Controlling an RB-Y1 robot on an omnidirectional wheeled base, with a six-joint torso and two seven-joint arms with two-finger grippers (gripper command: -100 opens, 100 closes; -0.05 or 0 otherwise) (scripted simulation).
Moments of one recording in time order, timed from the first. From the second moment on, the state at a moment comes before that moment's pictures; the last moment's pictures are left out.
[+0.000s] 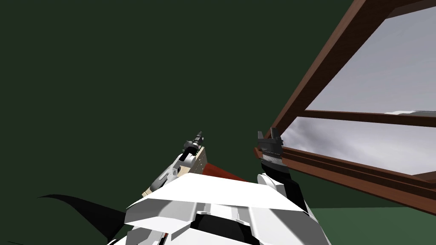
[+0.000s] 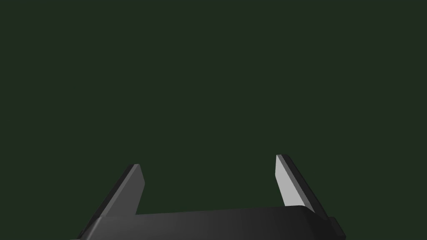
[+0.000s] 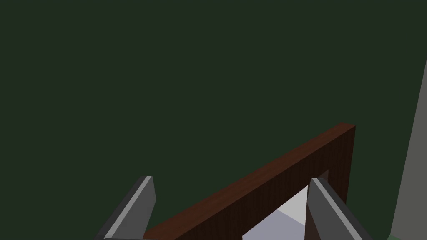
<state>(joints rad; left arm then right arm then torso) 0.24 0.22 -0.06 -1.95 0.14 0.11 0.14 0.53 -0.05 0.04 -2.38 -0.12 -0.43 0.08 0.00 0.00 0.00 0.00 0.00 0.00</state>
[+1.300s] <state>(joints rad) 0.13 0.24 -0.05 -1.75 0.20 0.45 0.21 0.53 -0.05 0.04 -2.38 -0.12 -0.43 0.08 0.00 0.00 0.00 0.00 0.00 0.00</state>
